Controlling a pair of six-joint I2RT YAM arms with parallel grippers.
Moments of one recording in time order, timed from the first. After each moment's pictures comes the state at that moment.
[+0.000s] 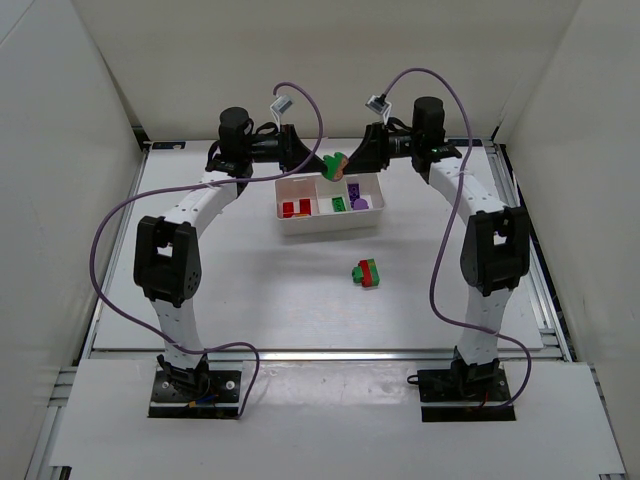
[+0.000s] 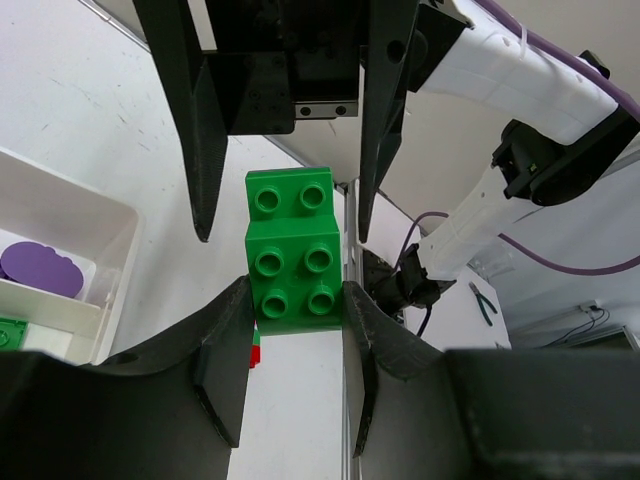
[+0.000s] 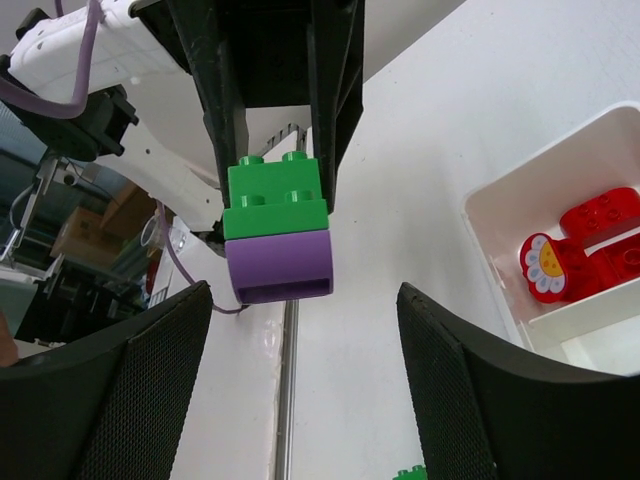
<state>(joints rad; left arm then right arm) -0.29 1.92 1.58 0.36 1.24 -0.70 0.26 1.99 1.72 0.07 -1.41 0.54</state>
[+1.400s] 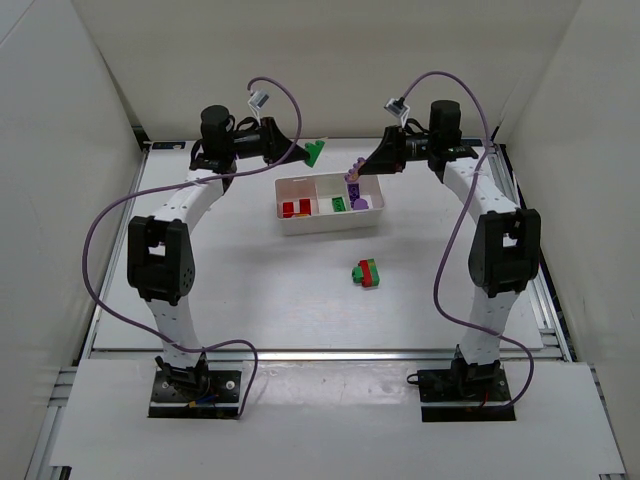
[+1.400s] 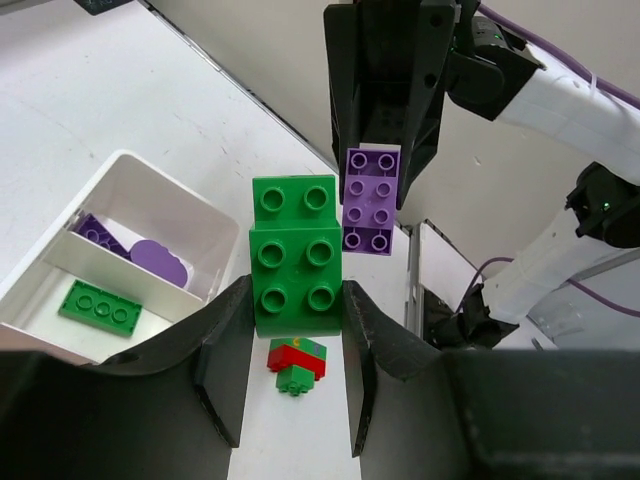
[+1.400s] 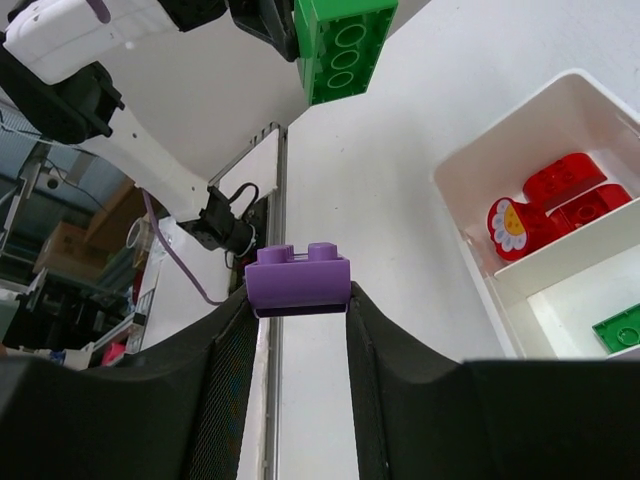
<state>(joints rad) -0.19 1.92 1.58 0.34 1.14 -0.63 0.19 1.97 1.68 -0.07 -1.44 0.40</state>
